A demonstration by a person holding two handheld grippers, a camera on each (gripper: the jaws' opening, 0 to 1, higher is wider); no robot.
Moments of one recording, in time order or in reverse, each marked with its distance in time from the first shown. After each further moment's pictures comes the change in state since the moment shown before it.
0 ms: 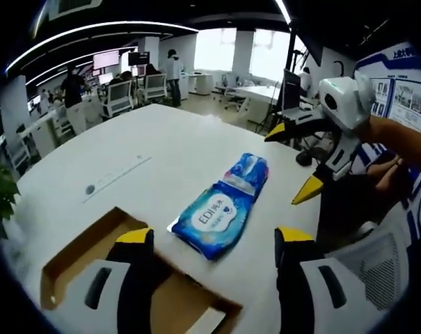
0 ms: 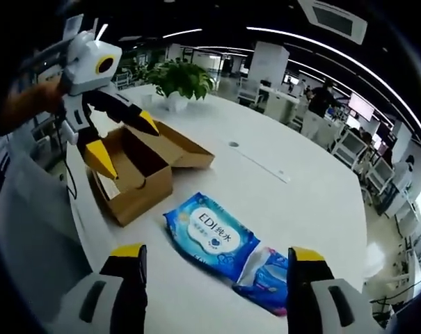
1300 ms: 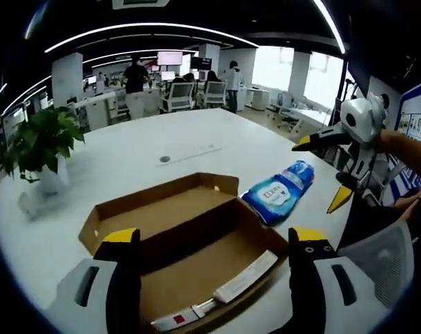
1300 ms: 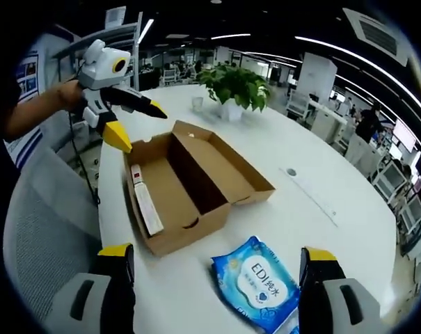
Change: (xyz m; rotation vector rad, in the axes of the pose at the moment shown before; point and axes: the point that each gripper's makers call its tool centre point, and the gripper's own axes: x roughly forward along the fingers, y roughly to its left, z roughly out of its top) left arm -0.119 0.085 -0.076 -0.217 -0.083 0.290; right arm 0.048 0.085 0.067 -0.194 -0.031 0.246
